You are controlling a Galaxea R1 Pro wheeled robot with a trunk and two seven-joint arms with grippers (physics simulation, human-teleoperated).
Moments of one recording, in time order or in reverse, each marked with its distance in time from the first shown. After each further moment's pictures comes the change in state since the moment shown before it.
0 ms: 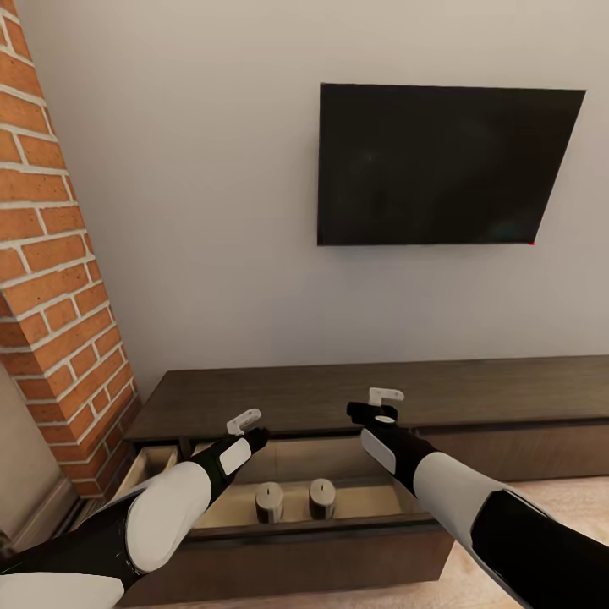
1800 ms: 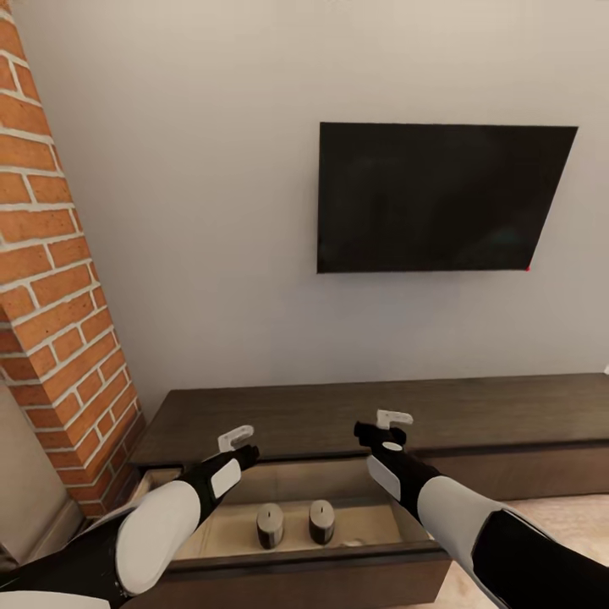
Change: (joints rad) left arm 0.066 0.036 -0.015 -0.001 -0.110 -0.021 -0.015; right arm 0.071 0.003 -0.001 0.081 -0.003 -0.102 0.025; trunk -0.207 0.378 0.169
